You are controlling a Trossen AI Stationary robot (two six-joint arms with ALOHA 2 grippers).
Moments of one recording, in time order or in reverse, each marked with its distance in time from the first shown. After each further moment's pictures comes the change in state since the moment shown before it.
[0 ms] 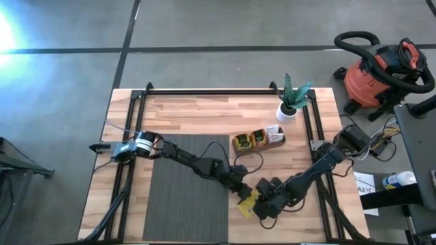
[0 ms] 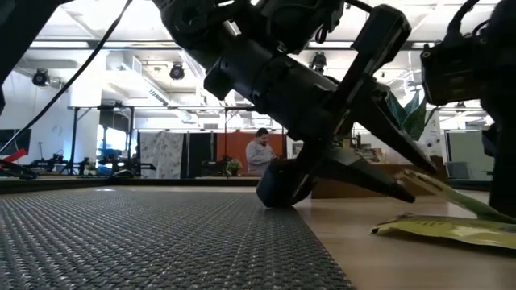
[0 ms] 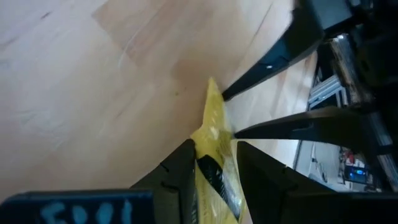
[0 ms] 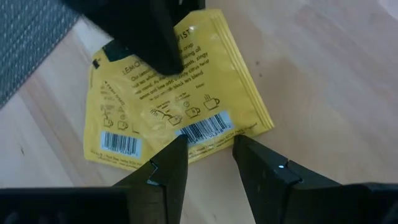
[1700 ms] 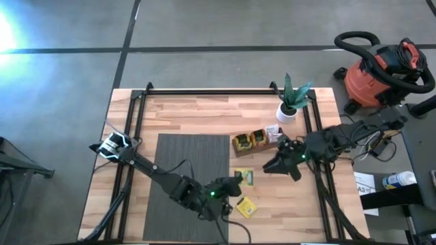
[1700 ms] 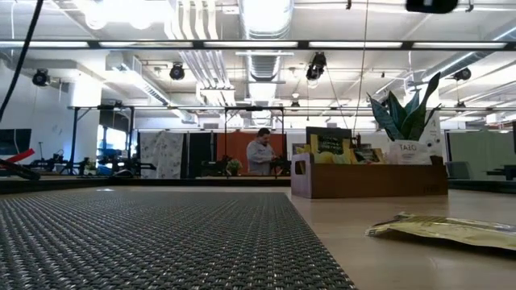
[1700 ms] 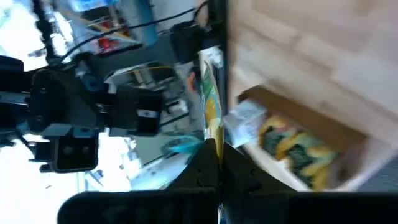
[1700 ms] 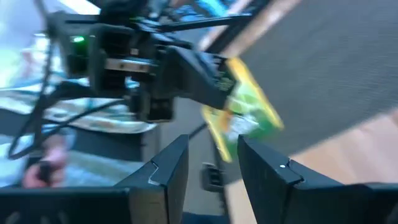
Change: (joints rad) left arm -0.316 -0.317 0.191 -0.459 -1.114 2.475; right arm -0.274 -0.821 -0.013 0.027 -0.234 -0.381
